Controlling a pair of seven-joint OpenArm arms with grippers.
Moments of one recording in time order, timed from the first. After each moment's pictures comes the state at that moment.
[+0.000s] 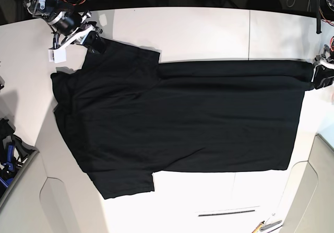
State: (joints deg) left arm 16.2 -25.4 -44.0 84.5 -44.8 -33.1 42.7; right arm -26.4 3.9 20.3 98.5 47.3 25.5 -50.6
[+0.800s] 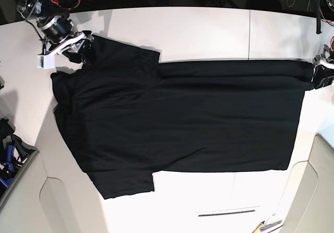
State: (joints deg) left arm 16.2 -25.4 -44.0 84.5 -45.6 -33.2 43.4; right arm -24.4 3.9 24.2 98.0 38.8 27.5 -44.1
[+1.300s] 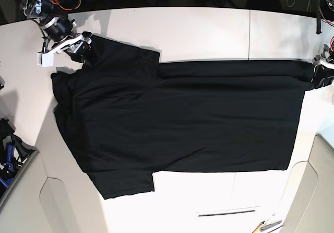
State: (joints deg) left arm 16.2 -25.4 -44.0 84.5 -45.7 -33.2 43.8; right arm -23.5 4.0 24.2 92.0 43.6 27.7 -43.5
